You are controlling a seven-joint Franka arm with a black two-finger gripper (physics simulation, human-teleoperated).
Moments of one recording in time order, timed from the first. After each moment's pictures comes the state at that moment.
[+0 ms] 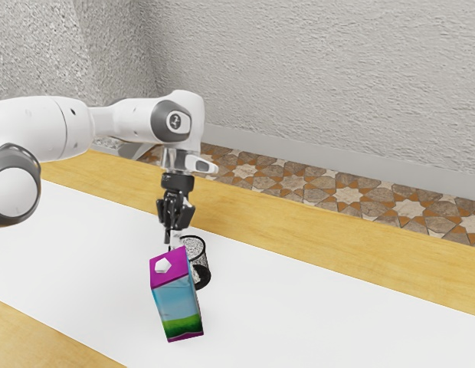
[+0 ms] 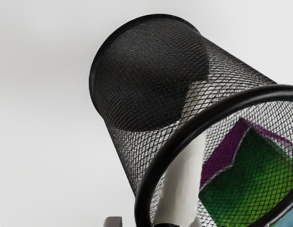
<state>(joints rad) 0.27 0.72 -0.36 -1.31 0.07 1.34 0.29</state>
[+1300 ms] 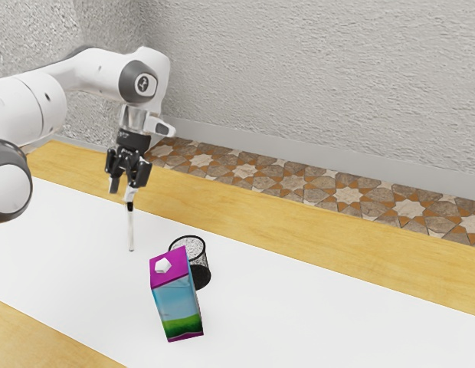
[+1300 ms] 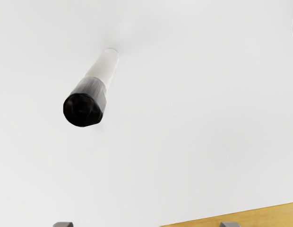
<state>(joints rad) 0.29 0.68 -0.27 -1.13 0.29 1.18 0.29</state>
